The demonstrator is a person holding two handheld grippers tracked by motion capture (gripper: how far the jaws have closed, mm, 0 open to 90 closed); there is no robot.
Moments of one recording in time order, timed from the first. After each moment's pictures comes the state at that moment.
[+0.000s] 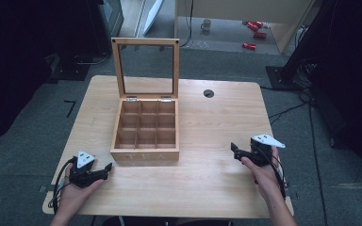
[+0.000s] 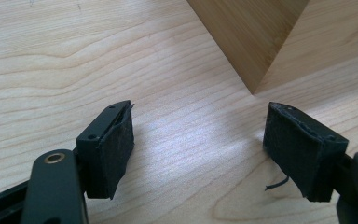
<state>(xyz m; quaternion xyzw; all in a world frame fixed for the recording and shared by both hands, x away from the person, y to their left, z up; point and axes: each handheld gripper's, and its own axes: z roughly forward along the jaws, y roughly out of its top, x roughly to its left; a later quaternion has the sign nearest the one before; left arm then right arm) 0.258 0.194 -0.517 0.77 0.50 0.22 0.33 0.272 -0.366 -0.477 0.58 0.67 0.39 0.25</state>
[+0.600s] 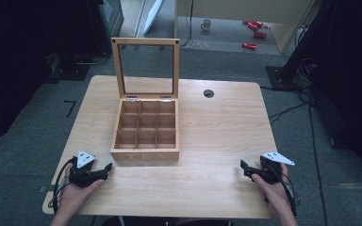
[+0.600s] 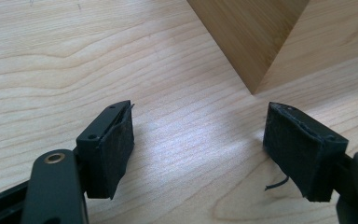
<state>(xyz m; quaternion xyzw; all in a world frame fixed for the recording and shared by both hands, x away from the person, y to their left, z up) 0.258 0.194 -0.517 0.77 0.50 0.22 0.33 0.231 -0.397 -0.513 0.61 0.67 0.35 0.22</state>
